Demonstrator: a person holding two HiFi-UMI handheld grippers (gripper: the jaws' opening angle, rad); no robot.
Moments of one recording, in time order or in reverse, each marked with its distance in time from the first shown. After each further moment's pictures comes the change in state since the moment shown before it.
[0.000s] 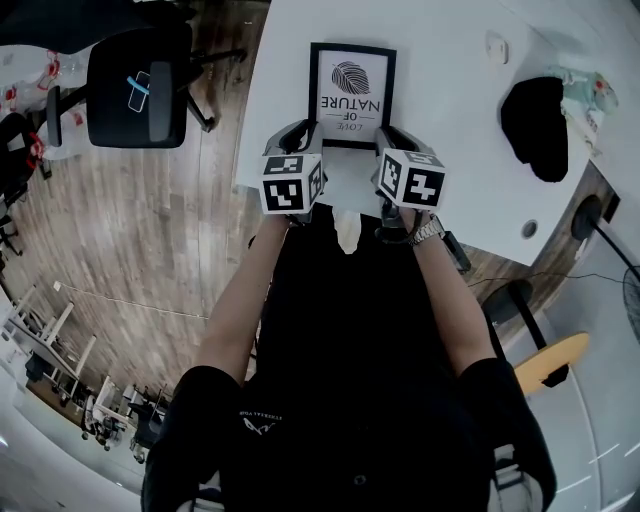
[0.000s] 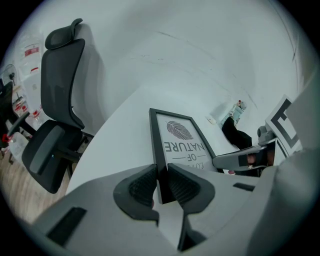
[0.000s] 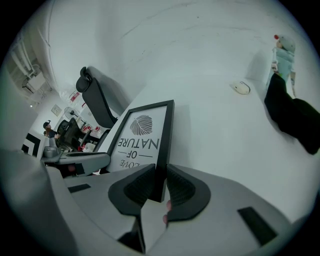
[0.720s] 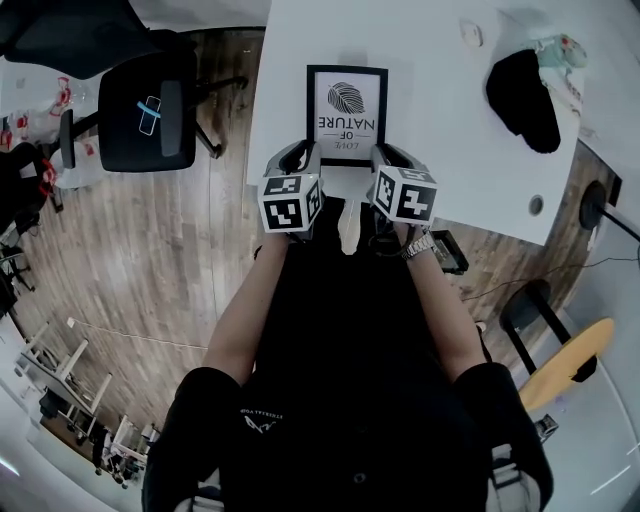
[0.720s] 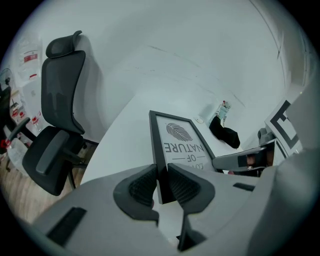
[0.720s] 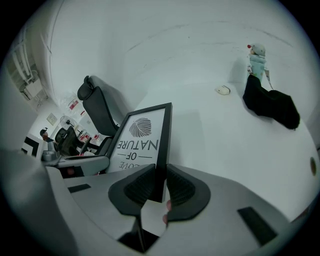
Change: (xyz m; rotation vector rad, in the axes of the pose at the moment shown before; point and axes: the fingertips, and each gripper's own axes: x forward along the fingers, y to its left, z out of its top) left arm -0.061 -0.010 -0.029 0.067 -0.055 -0.044; right arm -0.052 0.031 -0.047 0.077 -0.104 -0.043
